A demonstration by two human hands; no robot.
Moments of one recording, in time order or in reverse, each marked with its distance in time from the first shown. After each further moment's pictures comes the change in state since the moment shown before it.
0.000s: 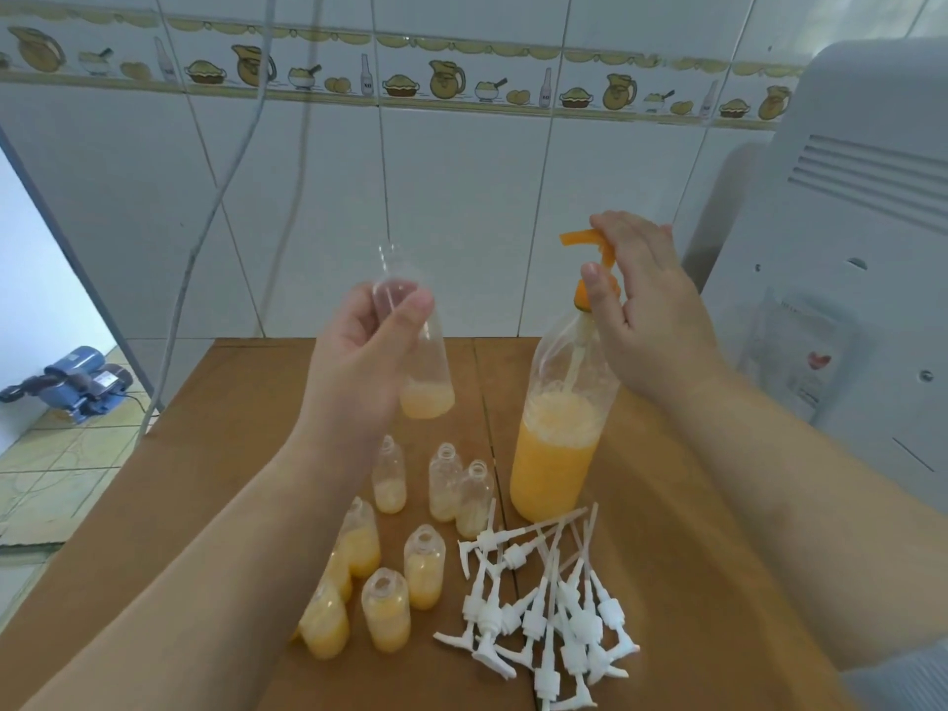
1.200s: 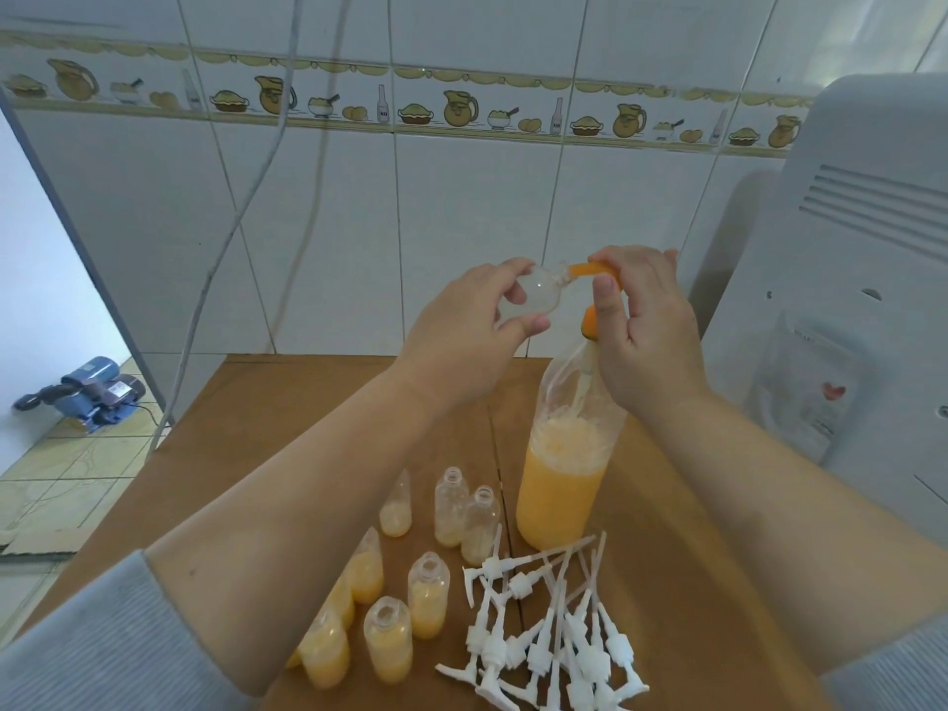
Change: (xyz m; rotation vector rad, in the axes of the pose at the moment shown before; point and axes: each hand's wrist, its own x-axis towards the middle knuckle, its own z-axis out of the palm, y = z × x) left_hand 0.060 0.004 0.048 0.807 -0.300 0.362; right_hand 0.011 0.006 0.022 0.112 0.181 0.001
